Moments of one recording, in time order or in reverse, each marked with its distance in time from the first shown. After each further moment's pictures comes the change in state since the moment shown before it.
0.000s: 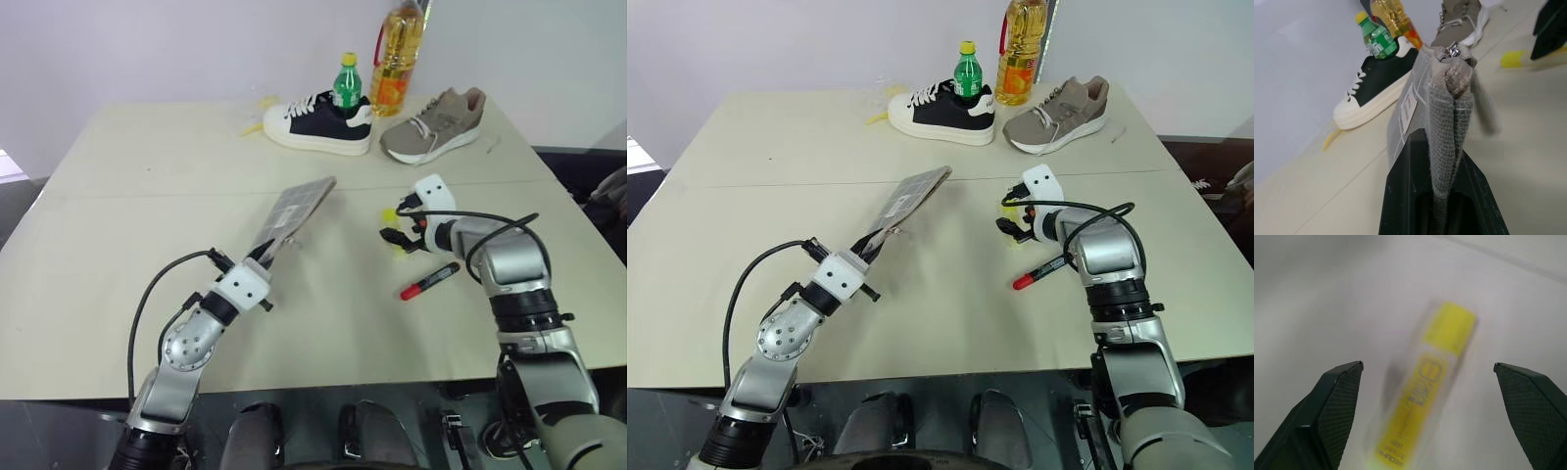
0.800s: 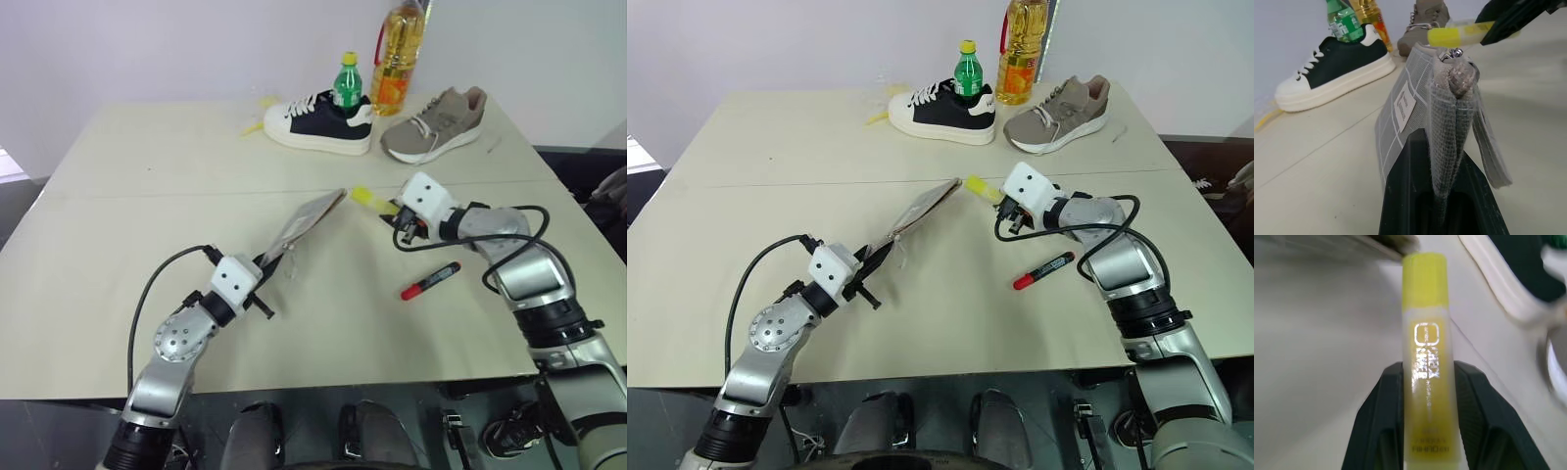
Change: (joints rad) left arm 0.006 0.036 0.025 -0.007 -0.285 0.110 -0.171; right arm 0.053 -0.244 0.193 -0.113 -0.079 -0.650 0.279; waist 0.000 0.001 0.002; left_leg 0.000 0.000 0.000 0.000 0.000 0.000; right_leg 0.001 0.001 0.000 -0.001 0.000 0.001
